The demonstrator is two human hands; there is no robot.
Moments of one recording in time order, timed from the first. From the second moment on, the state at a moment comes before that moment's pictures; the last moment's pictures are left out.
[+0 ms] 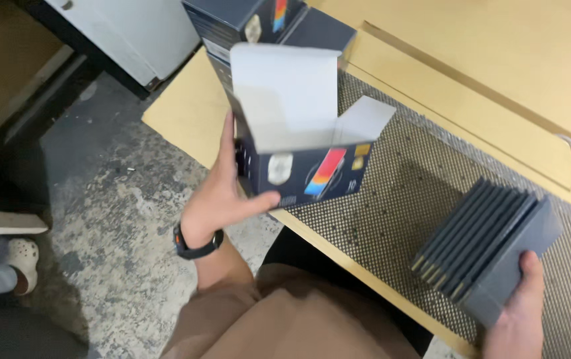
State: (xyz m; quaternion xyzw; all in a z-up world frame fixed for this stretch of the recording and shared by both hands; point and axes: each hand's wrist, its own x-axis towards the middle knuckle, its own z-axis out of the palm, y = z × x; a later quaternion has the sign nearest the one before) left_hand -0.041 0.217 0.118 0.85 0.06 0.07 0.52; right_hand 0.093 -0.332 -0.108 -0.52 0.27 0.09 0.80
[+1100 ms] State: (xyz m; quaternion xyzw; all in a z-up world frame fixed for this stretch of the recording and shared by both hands) left_hand 0.018 0.151 -0.008 0.77 0.06 0.50 0.40; right_hand 0.089 -0.266 -0.057 -0.50 0.23 0.11 0.83
